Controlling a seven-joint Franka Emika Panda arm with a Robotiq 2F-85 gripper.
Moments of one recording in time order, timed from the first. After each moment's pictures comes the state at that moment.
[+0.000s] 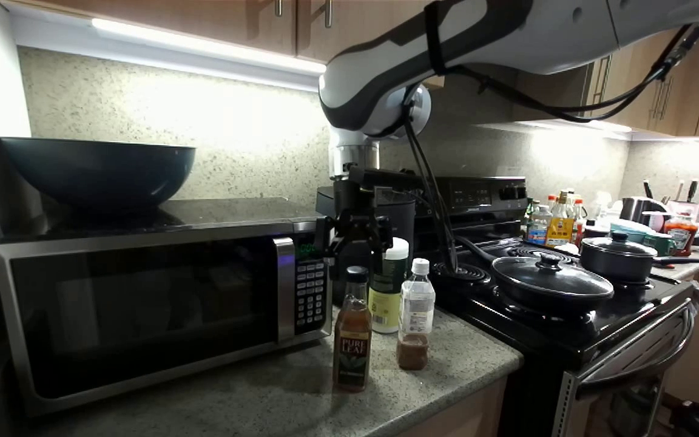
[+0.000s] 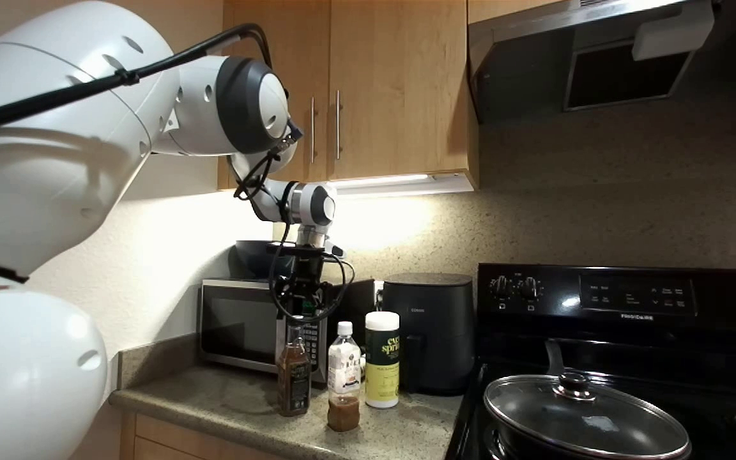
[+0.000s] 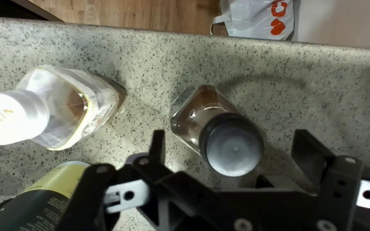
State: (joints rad) arm 0.23 0.51 0.08 -1.41 0.06 1.72 0.19
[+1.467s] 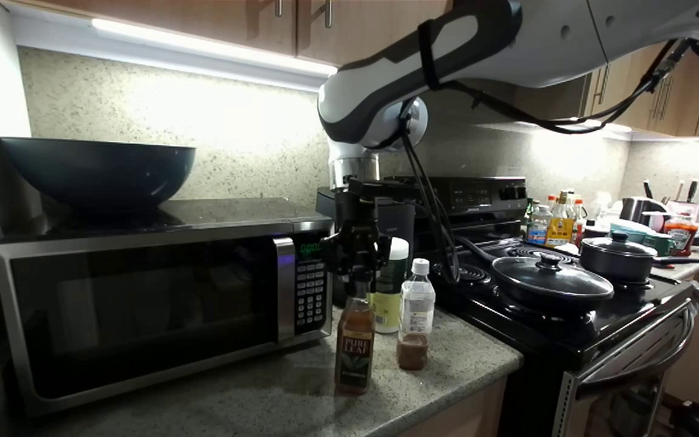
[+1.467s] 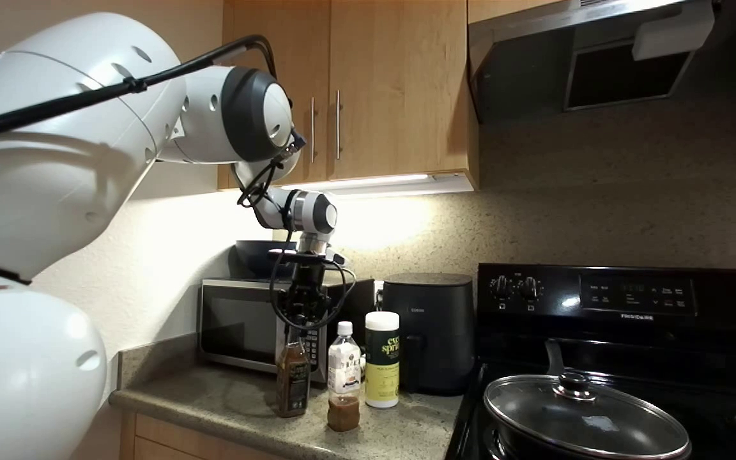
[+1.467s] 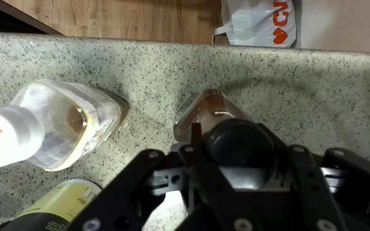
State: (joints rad) arm 0.22 0.54 0.08 -1.40 0.06 1.69 0.20
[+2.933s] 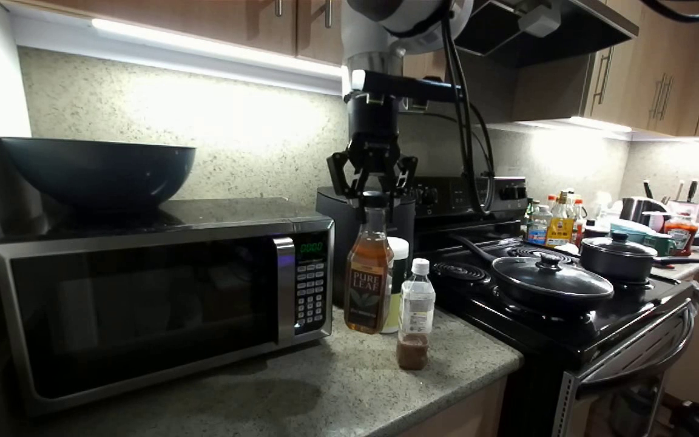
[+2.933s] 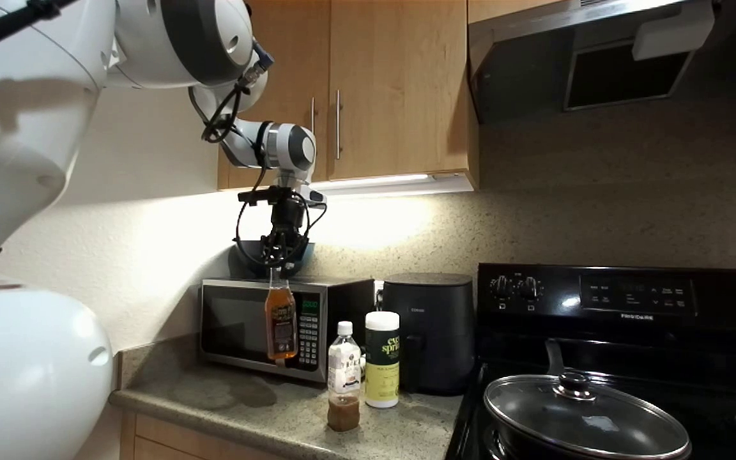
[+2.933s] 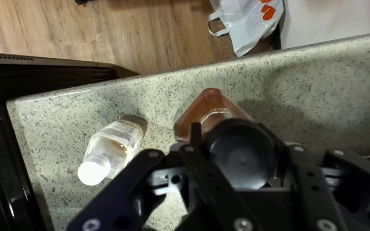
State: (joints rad) arm 0.27 0.25 0.08 -1.50 0.05 1.60 0.49
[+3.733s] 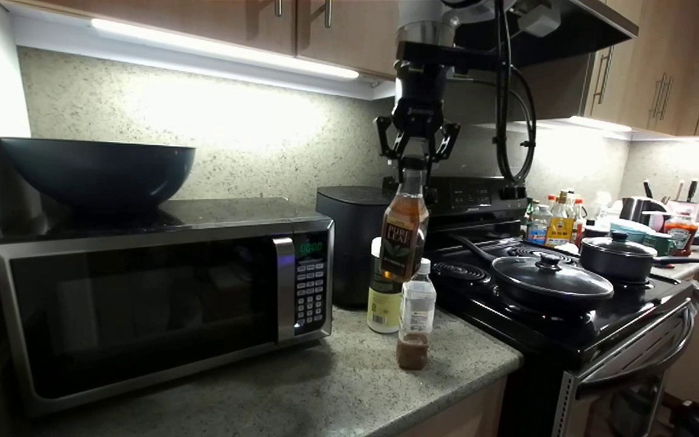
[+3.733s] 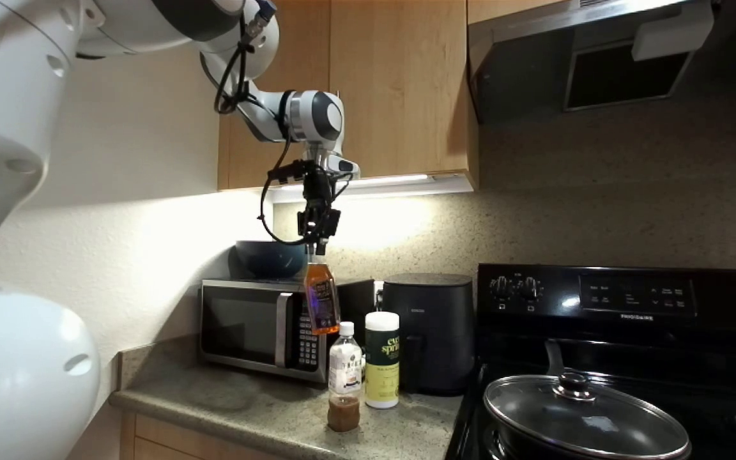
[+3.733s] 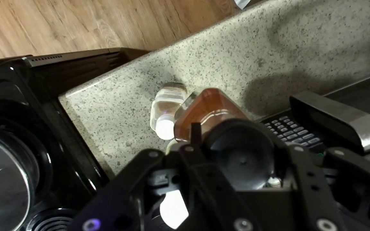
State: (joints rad) arm 0.18 0.13 0.03 -1.54 0.04 1.64 0.60
